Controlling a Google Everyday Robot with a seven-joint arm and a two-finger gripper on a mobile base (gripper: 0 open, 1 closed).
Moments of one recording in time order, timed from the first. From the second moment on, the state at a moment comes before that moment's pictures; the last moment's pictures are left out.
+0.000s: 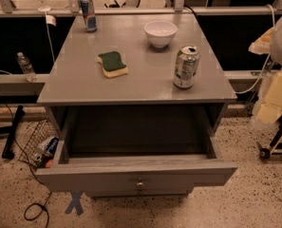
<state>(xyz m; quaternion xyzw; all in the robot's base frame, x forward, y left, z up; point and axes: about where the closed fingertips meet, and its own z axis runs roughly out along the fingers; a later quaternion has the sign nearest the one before) 0.438 -0.217 0.976 -0.60 0.78 -0.03 0.16</state>
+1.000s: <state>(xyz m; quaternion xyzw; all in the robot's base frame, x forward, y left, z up) 0.408 -0.213 0.885 -0.52 0.84 0.05 0.12</state>
